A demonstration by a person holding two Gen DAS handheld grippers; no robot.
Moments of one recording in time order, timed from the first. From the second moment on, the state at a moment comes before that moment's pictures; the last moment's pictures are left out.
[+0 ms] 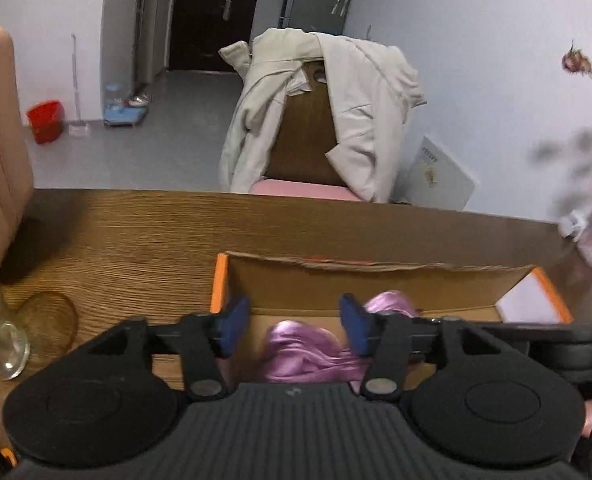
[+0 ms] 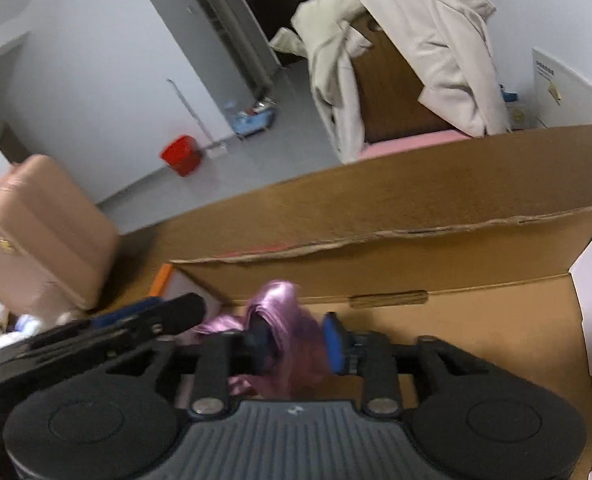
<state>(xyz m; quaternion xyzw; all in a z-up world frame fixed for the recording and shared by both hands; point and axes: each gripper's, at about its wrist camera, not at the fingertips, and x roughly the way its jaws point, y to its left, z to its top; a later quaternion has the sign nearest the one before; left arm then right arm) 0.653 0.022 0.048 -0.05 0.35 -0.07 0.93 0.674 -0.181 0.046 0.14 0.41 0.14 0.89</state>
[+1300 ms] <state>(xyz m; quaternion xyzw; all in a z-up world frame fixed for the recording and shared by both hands) 0.257 0.001 0.204 0.04 0.11 -0.07 0.99 0.252 -0.303 0.220 -0.01 0.14 0.15 0.98</state>
